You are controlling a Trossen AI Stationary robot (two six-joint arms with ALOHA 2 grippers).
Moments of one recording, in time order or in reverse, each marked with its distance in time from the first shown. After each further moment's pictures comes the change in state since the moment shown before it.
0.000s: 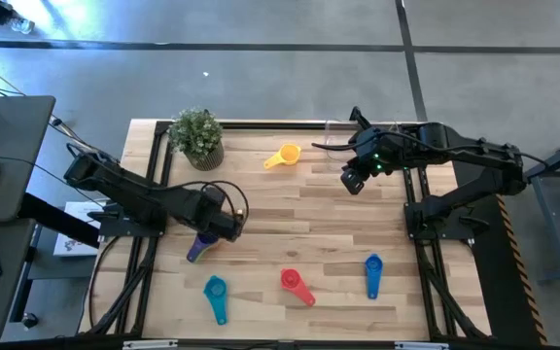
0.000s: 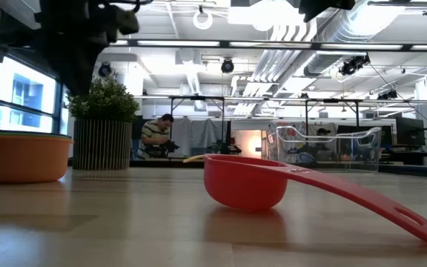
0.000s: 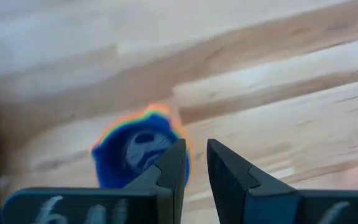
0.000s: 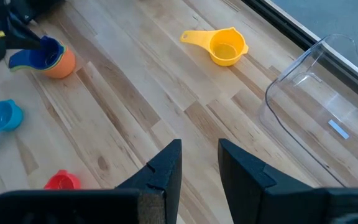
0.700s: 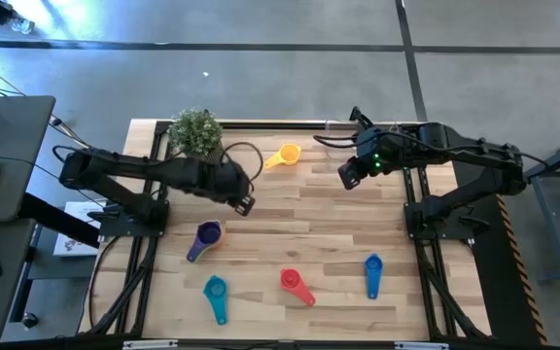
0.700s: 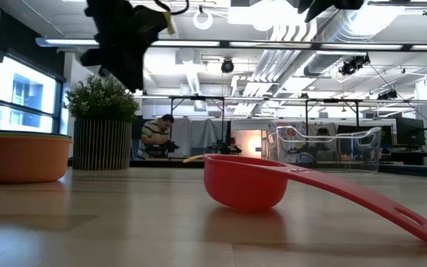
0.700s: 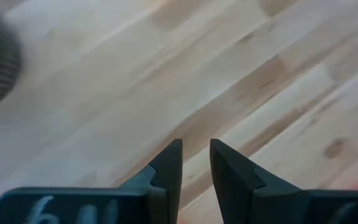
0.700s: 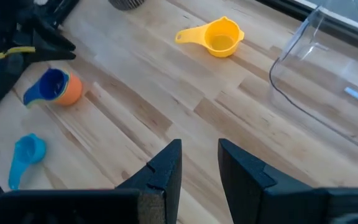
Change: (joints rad) left arm 0.300 -0.060 0.001 0.241 0.023 0.701; right arm 0.000 0.000 0.000 0.000 0.001 0.233
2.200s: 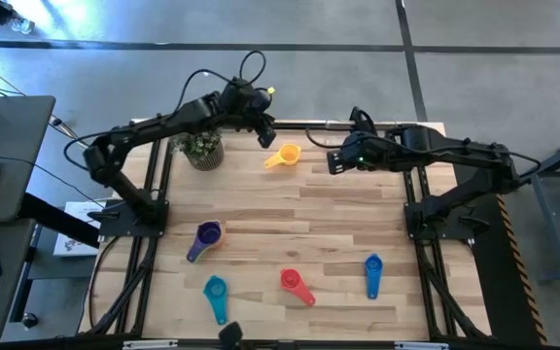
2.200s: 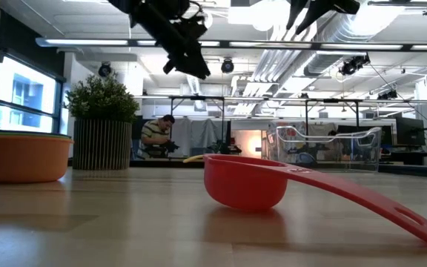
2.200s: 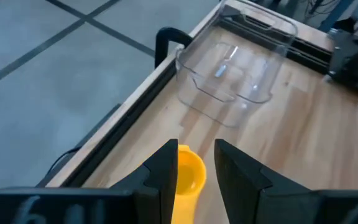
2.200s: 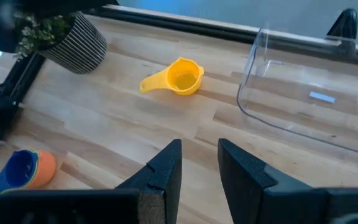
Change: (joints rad) left arm 0.536 0.211 0.273 0.497 0.320 0.834; right arm -0.004 0.071 0.000 0.026 0.229 0.236
